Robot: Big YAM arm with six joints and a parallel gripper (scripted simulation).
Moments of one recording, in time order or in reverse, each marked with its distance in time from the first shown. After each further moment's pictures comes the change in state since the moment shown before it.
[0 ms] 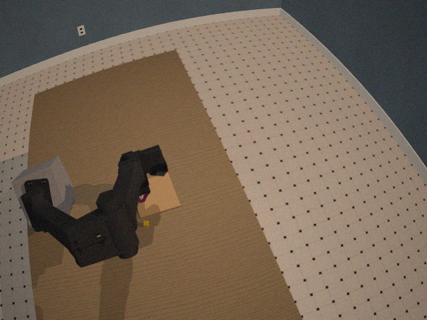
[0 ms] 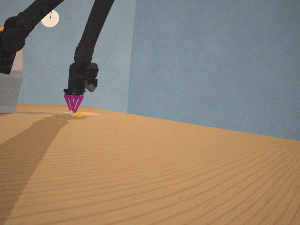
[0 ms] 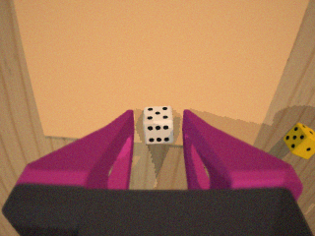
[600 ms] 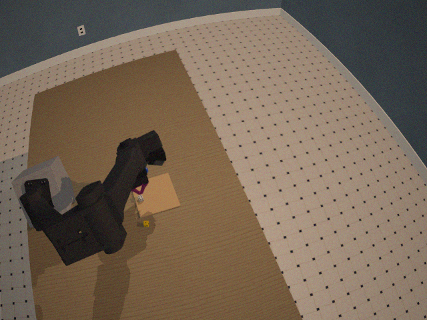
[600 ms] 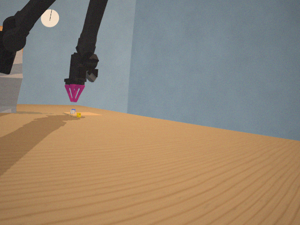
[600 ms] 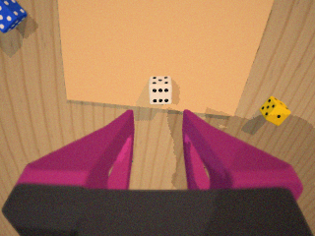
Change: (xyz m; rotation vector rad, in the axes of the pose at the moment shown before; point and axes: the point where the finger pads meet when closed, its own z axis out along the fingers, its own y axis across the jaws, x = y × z) arm -0.002 0.002 -0.045 0.001 -0.001 -0.039
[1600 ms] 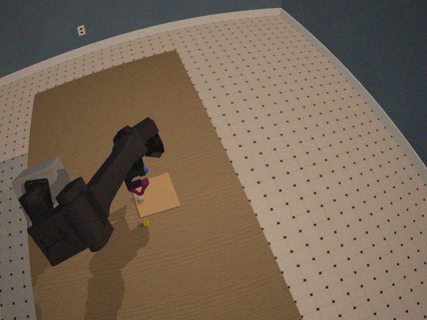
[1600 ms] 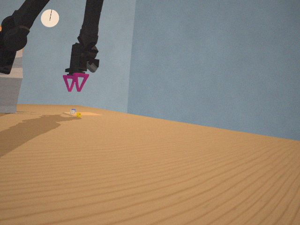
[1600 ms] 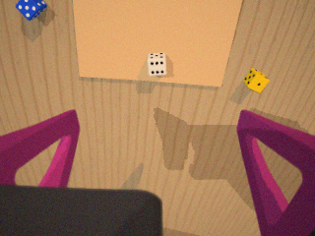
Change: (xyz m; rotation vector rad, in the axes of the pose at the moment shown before) arm 0.002 -0.002 -0.044 0.002 0.003 0.037
